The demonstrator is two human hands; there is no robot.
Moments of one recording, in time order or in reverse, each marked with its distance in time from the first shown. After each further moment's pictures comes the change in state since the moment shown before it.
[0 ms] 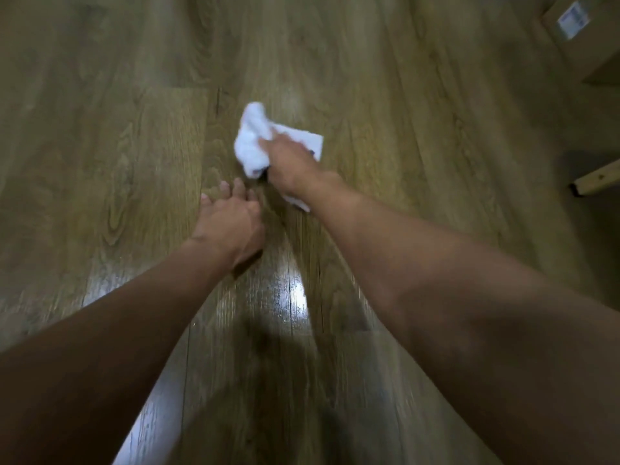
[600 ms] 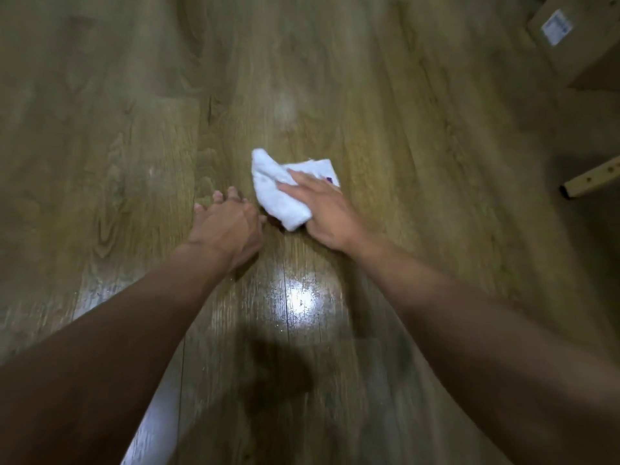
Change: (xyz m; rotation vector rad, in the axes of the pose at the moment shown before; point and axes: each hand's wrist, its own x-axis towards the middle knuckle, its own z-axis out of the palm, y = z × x) left_hand 0.008 0.000 -0.006 -0.087 -0.025 -0.023; right_hand -0.078 0.060 0.012 0.084 0.098 -0.244
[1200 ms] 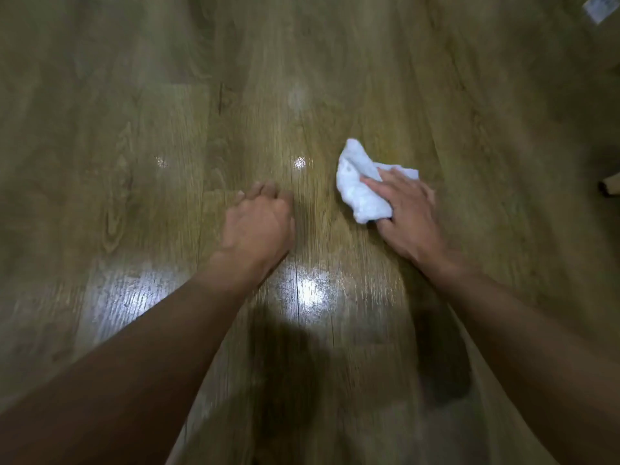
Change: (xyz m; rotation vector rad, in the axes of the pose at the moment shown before) left_hand -0.007 0.025 0.004 -0.090 0.286 0.064; right_hand -0.052 0.057 -0.022 -0.186 0.146 0.258
